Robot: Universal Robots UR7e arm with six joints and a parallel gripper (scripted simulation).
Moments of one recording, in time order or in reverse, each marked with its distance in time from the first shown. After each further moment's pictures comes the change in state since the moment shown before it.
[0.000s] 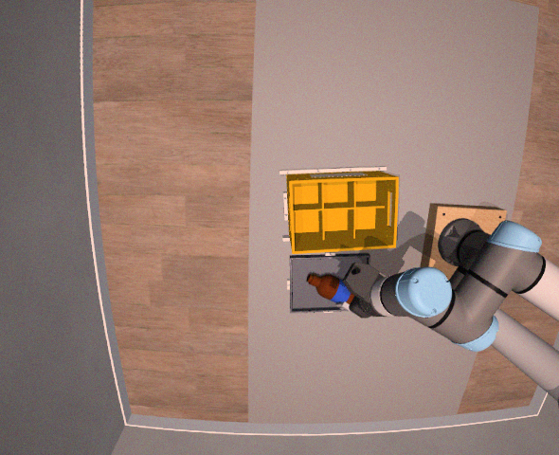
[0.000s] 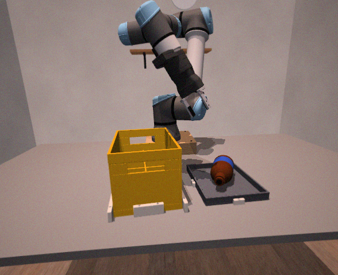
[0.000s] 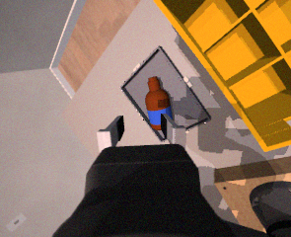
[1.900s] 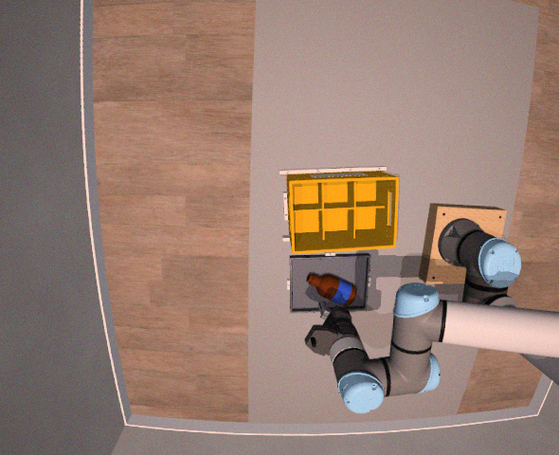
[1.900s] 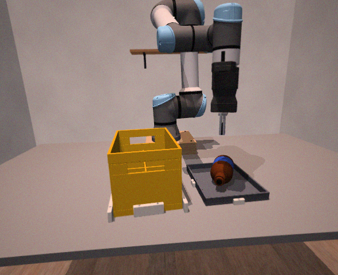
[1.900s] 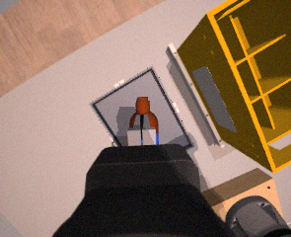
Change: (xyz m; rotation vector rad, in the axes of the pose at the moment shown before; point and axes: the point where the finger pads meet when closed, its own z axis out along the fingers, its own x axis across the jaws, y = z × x) arm -0.040 -0.018 0.087 0.180 0.504 -0.158
